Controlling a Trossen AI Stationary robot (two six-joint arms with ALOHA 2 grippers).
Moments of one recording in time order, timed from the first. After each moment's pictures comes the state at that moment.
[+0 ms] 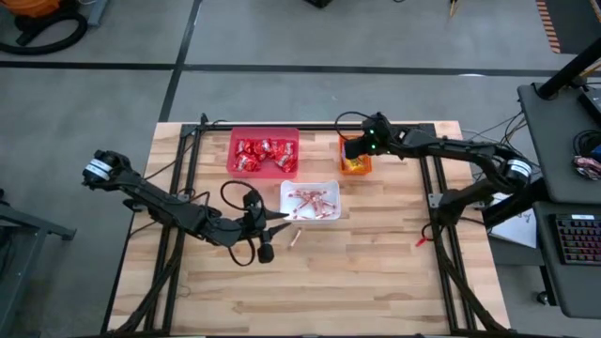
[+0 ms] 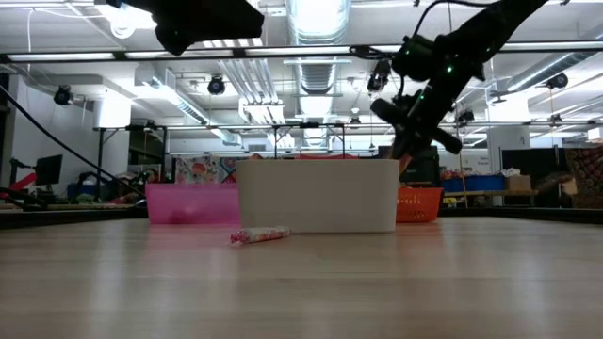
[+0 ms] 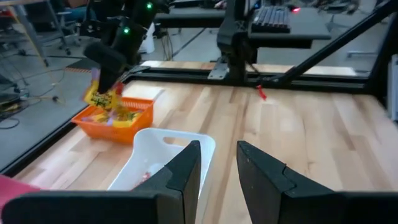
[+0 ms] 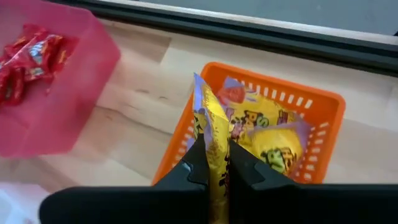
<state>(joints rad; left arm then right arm) -0.44 1.34 0.75 0.29 -0.72 -0.17 -0.61 1.40 0.86 -0.28 0.10 0.59</state>
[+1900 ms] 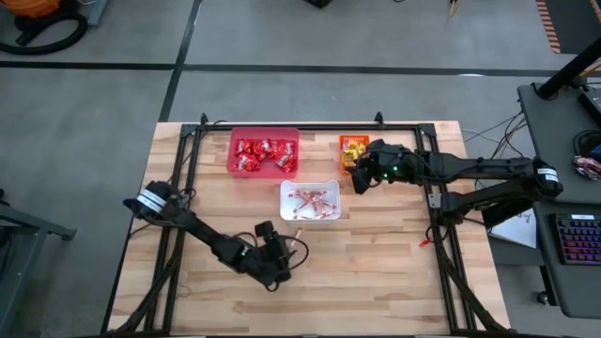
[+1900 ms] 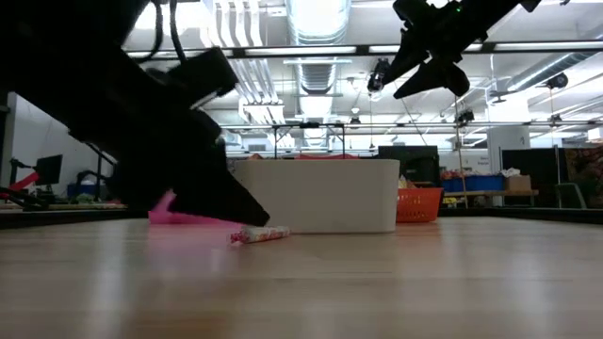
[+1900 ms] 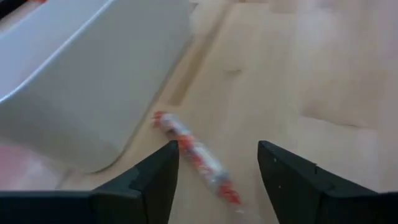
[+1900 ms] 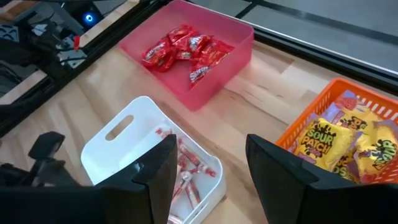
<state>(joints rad) -0.52 1.90 0.85 0.19 -0.78 -0.52 -0.16 1.10 0.86 -0.36 0.26 0.58</state>
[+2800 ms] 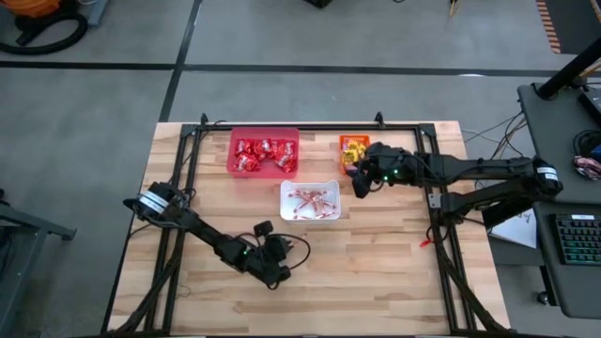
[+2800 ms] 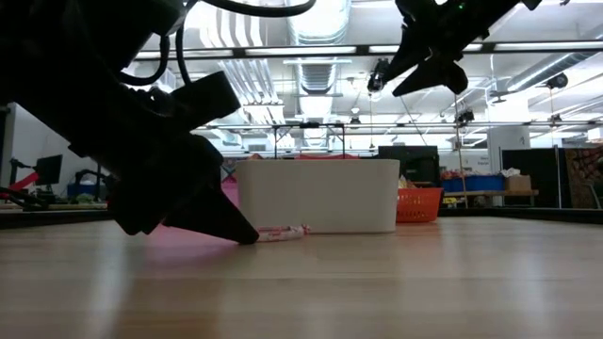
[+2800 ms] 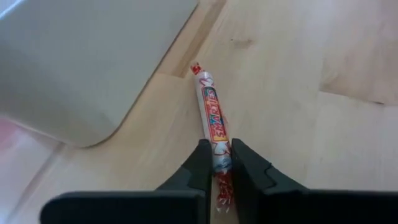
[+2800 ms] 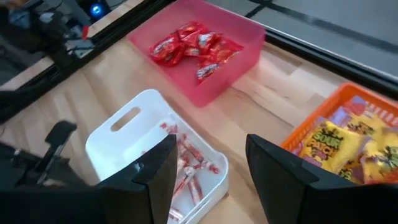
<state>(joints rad) -0.51 1.95 0.87 0.09 -0.73 -0.64 -0.13 1.10 0.86 -0.36 0.26 0.55</state>
